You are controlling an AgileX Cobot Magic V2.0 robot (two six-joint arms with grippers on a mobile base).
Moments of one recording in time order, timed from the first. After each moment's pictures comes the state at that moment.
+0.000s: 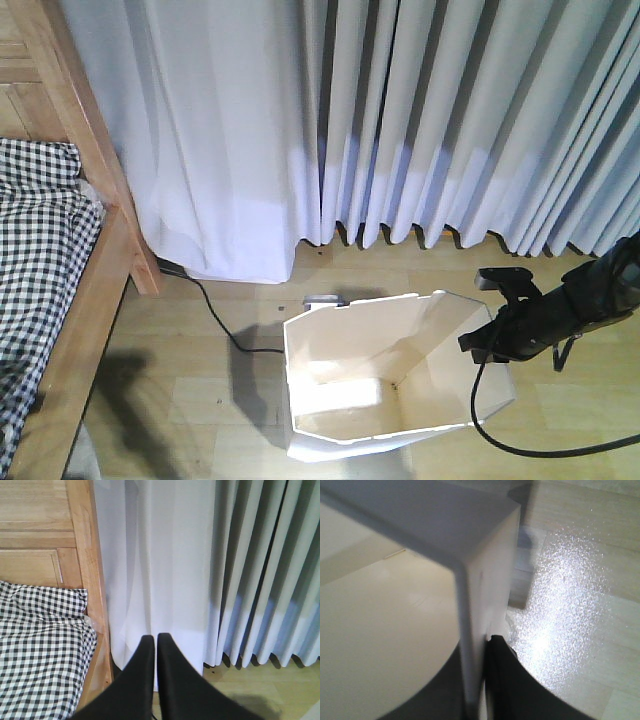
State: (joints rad) left arm 0.00 -0.01 0.03 -0.02 0.27 -0.02; right arm -0.14 2.38 -0.93 1.23 0.38 -1.54
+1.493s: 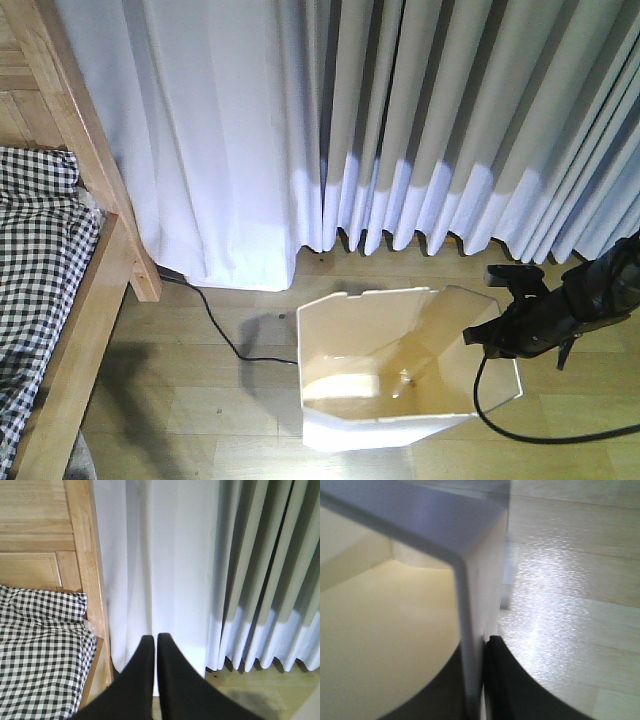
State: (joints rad) left arm 0.00 -0.01 0.03 -0.02 0.27 -0.02; right arm -0.14 2.39 -0.93 1.31 0.26 -1.52
